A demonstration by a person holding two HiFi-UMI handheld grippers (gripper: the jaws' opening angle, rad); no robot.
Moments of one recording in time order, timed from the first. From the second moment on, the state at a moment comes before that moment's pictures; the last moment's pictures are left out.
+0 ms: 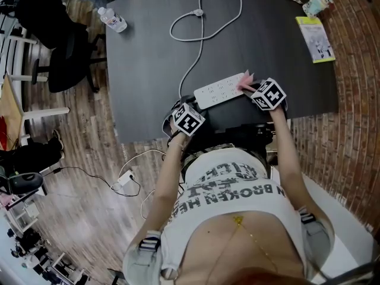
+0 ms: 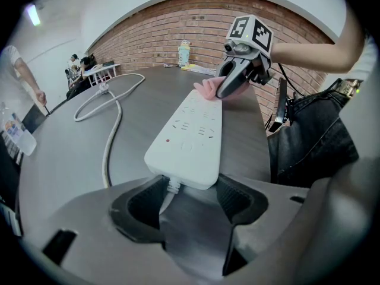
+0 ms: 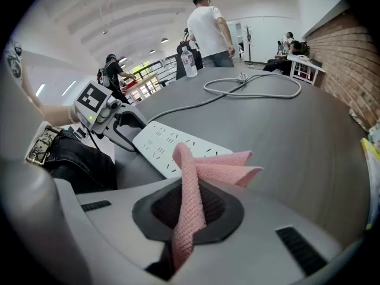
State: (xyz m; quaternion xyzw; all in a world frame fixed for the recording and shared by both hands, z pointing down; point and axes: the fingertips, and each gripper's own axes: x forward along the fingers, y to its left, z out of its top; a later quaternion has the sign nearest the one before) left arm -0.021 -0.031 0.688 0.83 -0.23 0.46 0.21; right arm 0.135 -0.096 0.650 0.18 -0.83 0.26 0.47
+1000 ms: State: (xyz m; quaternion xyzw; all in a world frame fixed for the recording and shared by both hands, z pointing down) left arm -0.021 -0.031 0.686 0.83 -0.23 0.46 0.21; right arm 0.148 -0.102 0.650 0.22 -0.79 0.25 0.51
